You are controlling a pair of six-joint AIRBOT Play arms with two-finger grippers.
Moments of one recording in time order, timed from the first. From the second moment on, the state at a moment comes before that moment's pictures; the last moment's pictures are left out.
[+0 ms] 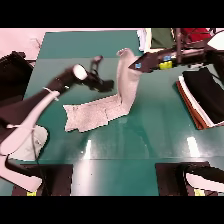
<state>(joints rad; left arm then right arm) -0.43 -1.63 1.52 1.08 -0.85 -1.62 0.24 -1.30 1.50 -0.55 1.24 1.17</state>
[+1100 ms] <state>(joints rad) -0.11 -1.14 1.59 1.34 -1.05 -1.60 0.34 -1.45 1.23 -0.77 0.98 1.19</state>
